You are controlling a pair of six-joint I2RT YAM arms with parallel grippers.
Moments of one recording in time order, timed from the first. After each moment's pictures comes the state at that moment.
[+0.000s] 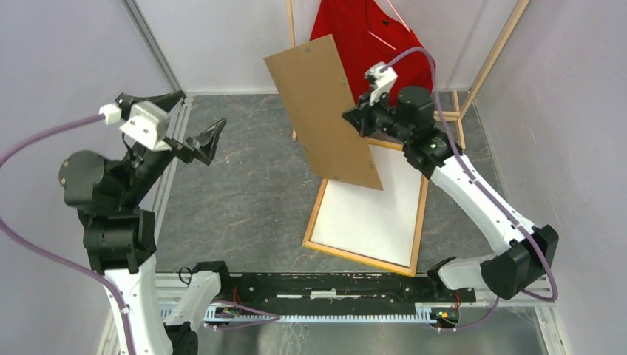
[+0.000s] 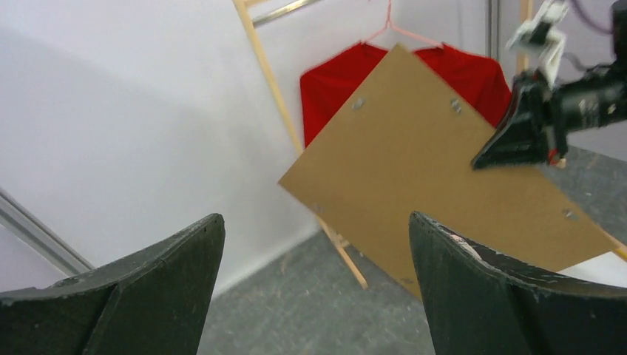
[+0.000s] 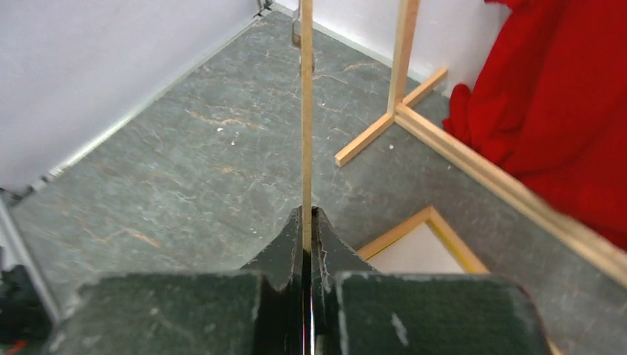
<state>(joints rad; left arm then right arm) 0.06 0.79 1.52 -0.42 0.60 0.17 0.55 1.36 1.34 -0.13 -0.23 0.03</state>
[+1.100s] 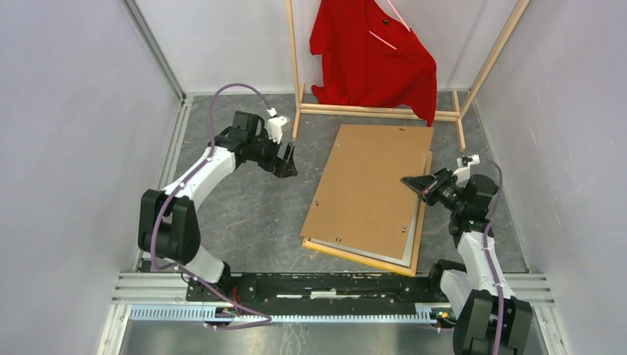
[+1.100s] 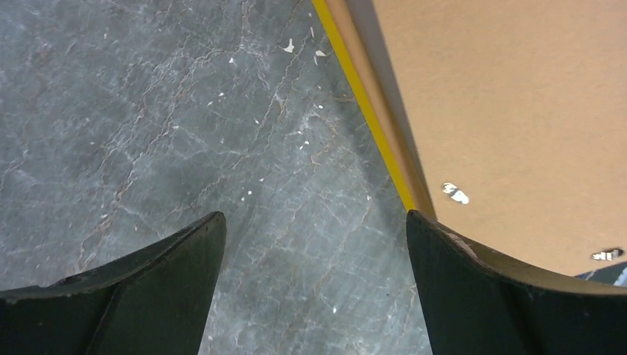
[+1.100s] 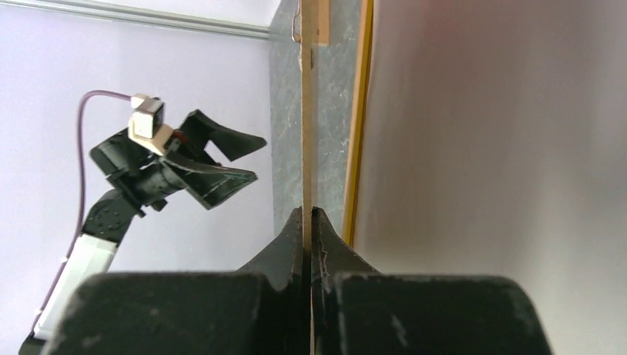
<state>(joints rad) -0.28 1.54 1.16 -0.52 0.54 0.20 -0.24 0.86 0.32 0.20 -0.82 1.03</state>
